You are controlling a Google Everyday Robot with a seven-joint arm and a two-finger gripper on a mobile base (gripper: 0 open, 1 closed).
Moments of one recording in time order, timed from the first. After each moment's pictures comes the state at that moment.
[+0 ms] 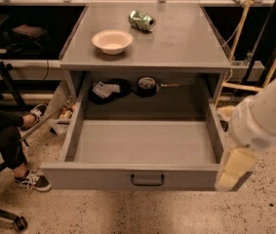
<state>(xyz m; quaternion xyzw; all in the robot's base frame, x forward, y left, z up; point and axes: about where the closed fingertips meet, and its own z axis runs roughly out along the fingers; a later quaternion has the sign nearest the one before) 0.423 -0.193 0.820 -0.62 0.77 0.03 0.17</state>
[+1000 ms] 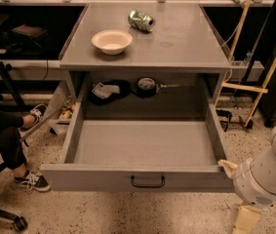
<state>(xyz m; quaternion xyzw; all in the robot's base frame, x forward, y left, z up) 0.348 -0.234 0.671 -0.63 0.77 0.11 0.10</state>
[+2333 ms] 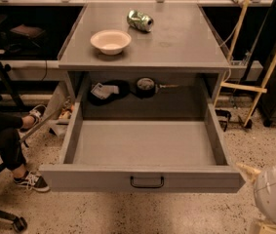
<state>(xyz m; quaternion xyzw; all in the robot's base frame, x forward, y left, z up) 0.306 -0.232 0.748 -0.63 0.76 0.05 0.14</state>
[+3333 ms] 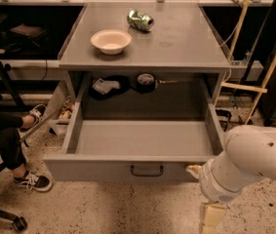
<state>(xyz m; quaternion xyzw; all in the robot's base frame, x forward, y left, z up) 0.365 -0.165 0.641 -0.69 0.71 0.10 0.11</state>
